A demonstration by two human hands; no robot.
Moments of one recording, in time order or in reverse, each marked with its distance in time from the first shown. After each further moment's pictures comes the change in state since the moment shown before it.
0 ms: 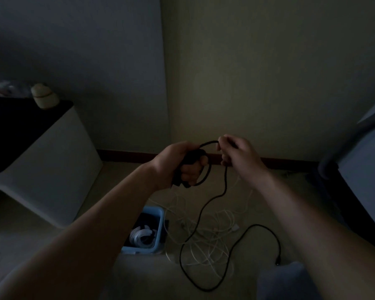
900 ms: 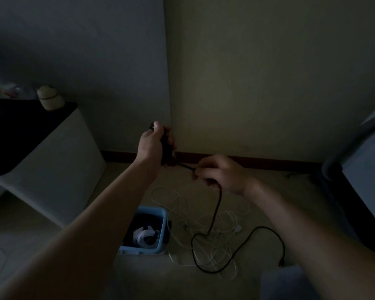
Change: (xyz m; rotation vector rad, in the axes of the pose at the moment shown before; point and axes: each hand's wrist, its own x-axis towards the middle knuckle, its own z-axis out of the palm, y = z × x) left_hand 0.003 0.009 -0.034 -0.190 0.787 0.442; right_hand -0.020 -0.016 0.030 -0.166 -0.433 0.125
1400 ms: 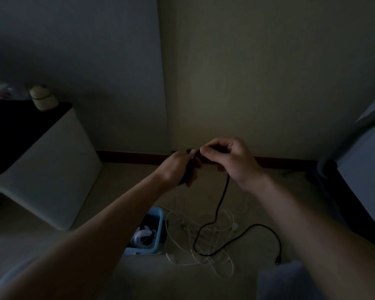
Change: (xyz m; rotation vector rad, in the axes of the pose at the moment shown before) left_hand -0.038 -0.022 0.023 0.593 -0.455 -0.076; right_hand -0.013 -0.015 -0.015 0.241 0.348 -0.186
